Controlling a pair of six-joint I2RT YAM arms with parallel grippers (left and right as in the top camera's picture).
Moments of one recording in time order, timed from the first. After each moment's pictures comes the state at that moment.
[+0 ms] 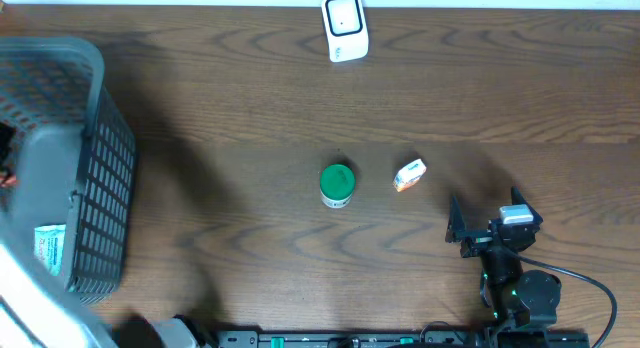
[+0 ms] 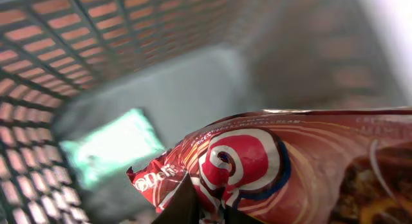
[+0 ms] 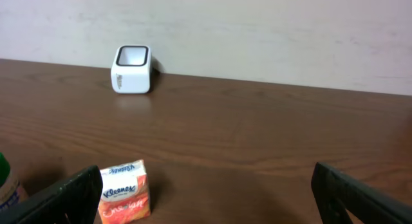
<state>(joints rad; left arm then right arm) 0.69 1.44 1.83 -1.31 -0.05 -0.50 0.02 0.02 0.01 -0.06 -0.09 -0.03</state>
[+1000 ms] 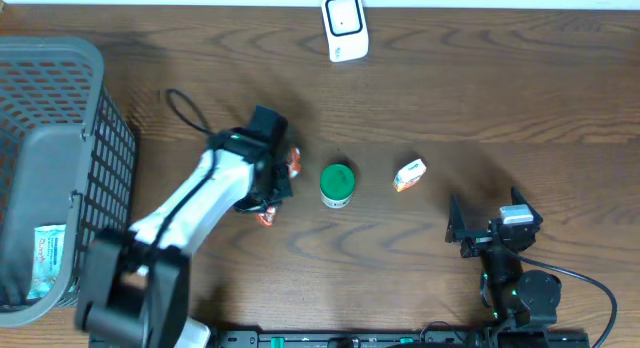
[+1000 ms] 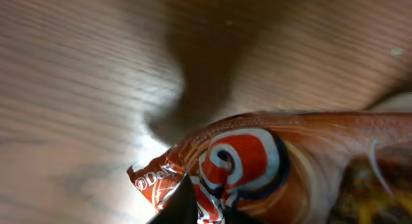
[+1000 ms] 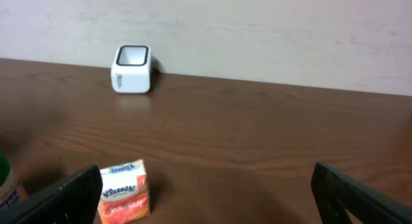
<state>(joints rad) -0.38 1.67 1.06 -0.89 0.07 -0.68 0.02 0.02 0.01 -0.06 -0.09 -0.03</state>
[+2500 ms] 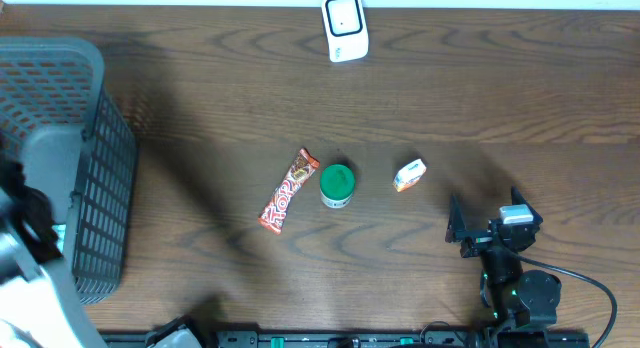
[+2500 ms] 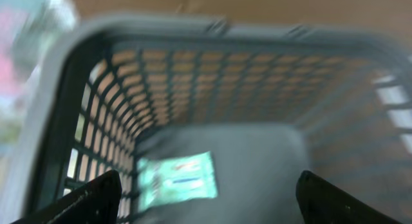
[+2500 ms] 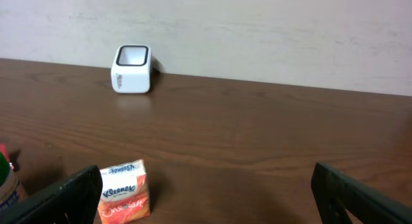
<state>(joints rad) 0.56 1.12 1.47 -1.15 -0.59 -0.75 0.02 0.02 0.01 -0.06 -0.09 -0.03</state>
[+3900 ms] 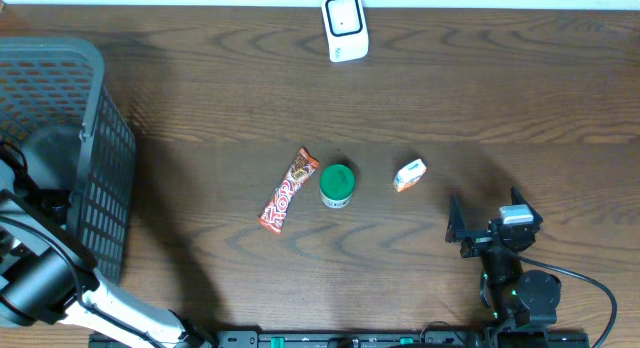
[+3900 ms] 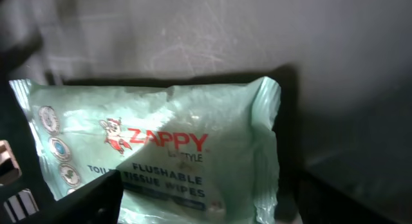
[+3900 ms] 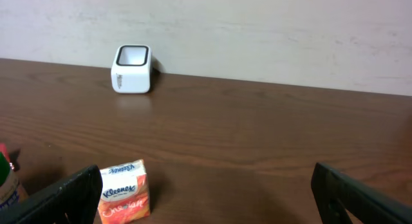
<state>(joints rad) 0.81 2.00 1.43 -1.13 -0.23 -0.74 0.02 0.02 0.01 -0.06 -0.09 -0.03</state>
